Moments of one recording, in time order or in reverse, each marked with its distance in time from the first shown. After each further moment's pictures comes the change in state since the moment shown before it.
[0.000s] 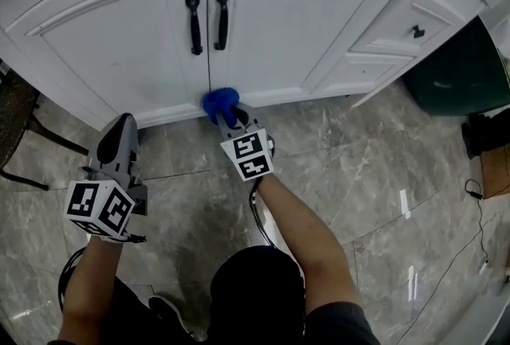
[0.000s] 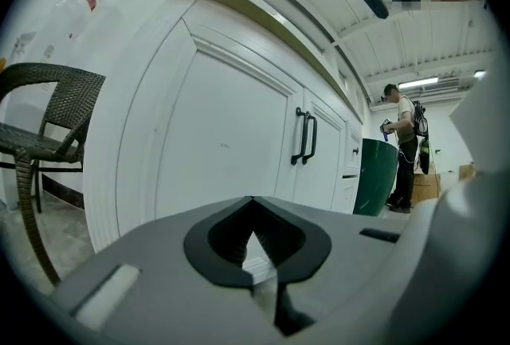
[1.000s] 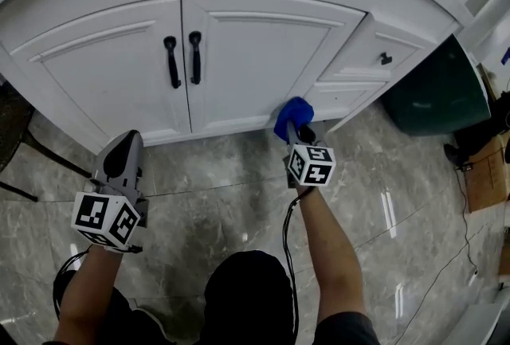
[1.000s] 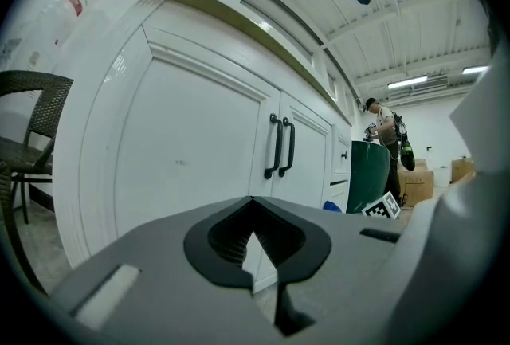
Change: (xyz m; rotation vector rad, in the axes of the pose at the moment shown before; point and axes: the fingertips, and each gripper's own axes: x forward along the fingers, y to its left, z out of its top) left arm 0.019 -0.055 0.018 0.054 -0.028 -0.053; right arm -0.143 -0.216 -0.032 0.267 0.030 -0.360
